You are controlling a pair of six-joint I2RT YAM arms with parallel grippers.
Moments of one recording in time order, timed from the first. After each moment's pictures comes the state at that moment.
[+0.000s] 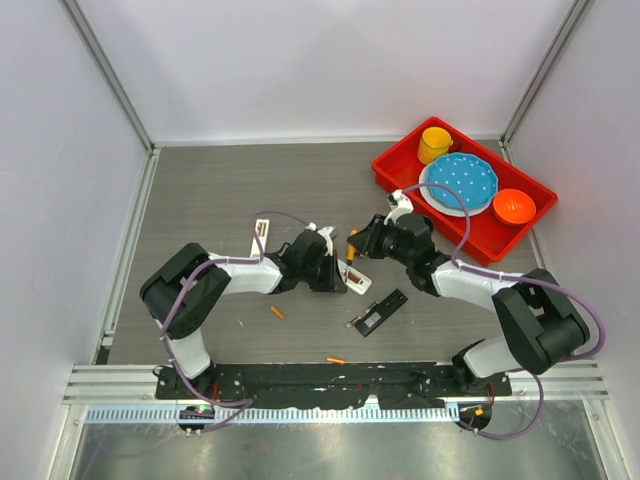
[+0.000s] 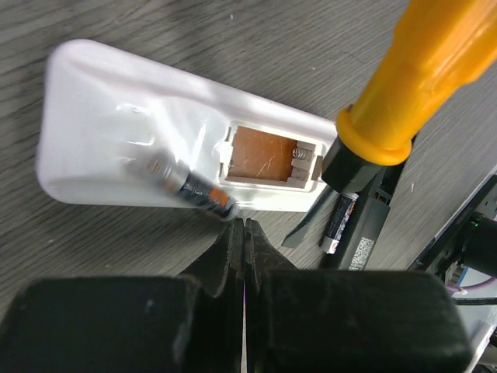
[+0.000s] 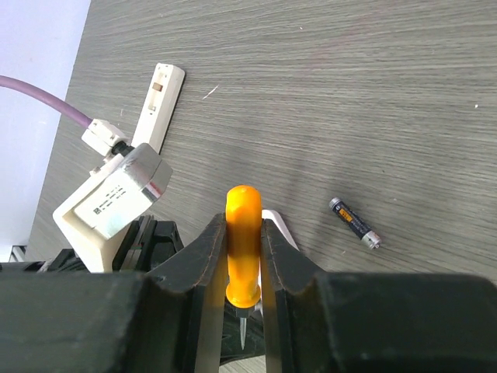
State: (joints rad) left arm -0.80 1.77 0.84 0.15 0.25 -0.71; right arm 0.51 1.43 0.59 0.47 -0.17 0.64
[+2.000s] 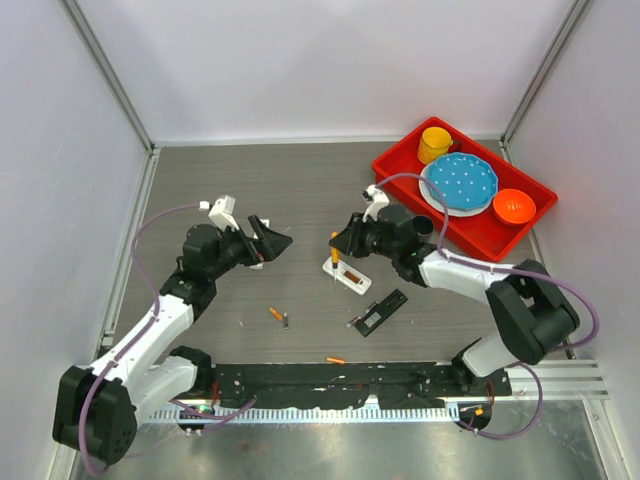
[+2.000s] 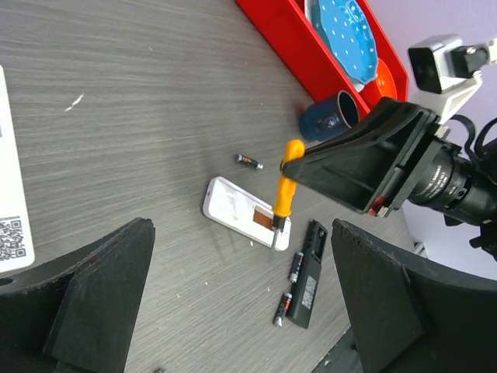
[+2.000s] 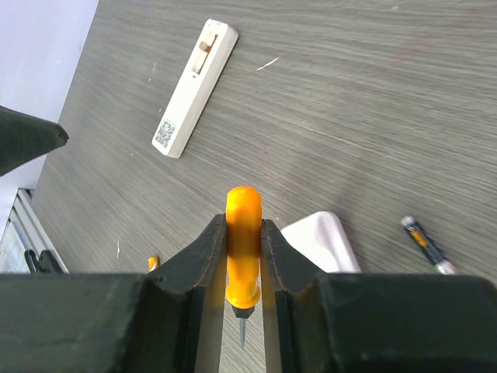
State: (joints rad) left arm -0.33 0.97 0.52 0.16 0.33 -0.69; right arm 0.58 1.46 0.71 0.35 -0.24 0.57
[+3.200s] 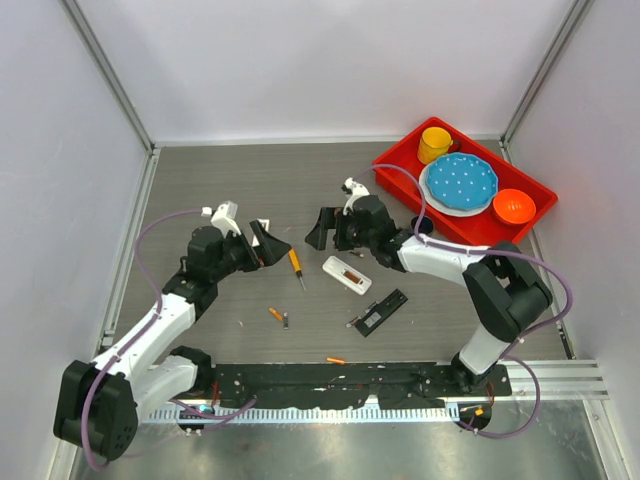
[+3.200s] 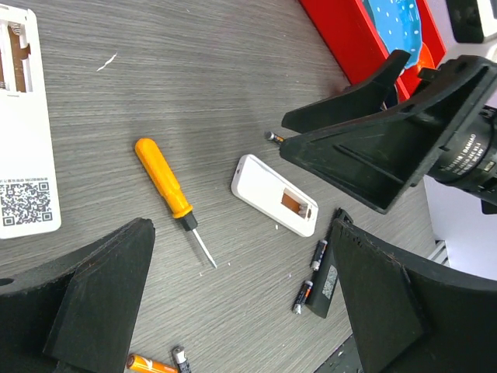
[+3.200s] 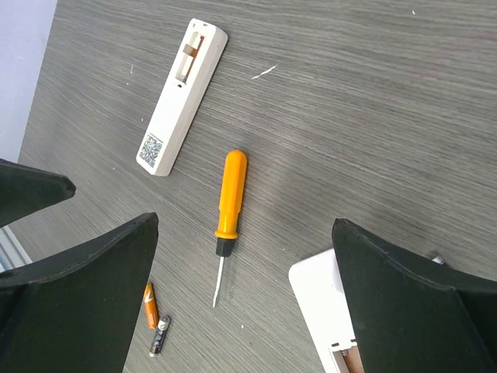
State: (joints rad) left arm -0.33 0.97 0.50 0.08 0.29 -0.67; right arm 0.66 1.68 0.94 0.22 -0.17 0.57
